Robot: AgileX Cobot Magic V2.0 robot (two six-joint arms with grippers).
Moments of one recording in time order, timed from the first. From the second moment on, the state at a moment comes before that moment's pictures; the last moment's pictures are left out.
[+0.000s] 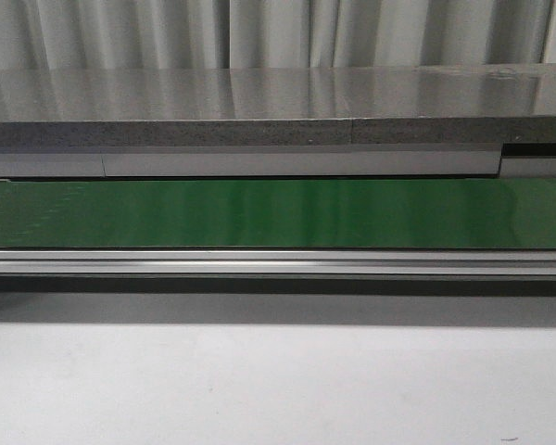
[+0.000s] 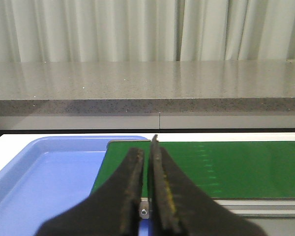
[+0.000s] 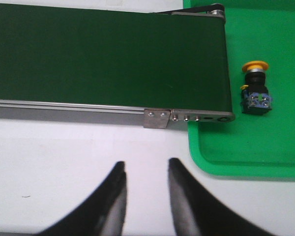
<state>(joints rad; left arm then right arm) -0.05 -0.01 0.00 0.01 0.04 0.06 0.00 0.70 -0.75 -0.03 0.90 0.05</state>
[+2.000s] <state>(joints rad) -0.05 -0.01 0.00 0.01 0.04 0.06 -0.56 1.65 -1.13 0.18 0.62 -0.58</state>
